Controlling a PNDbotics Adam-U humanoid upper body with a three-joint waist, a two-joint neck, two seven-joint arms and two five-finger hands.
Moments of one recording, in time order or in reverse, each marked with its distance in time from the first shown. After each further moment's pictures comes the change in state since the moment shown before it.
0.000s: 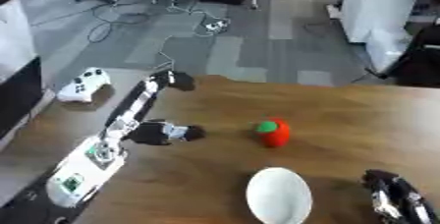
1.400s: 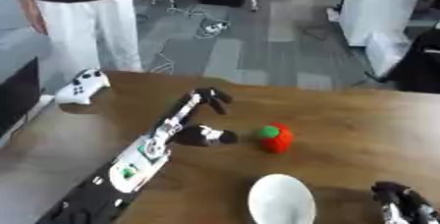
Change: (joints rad) left arm -0.166 -0.154 -0.063 0.280 -0.071 -0.081 -0.085; right arm -0.016 0.010 0.006 0.000 -0.001 -0.004 0.013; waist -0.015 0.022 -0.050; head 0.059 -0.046
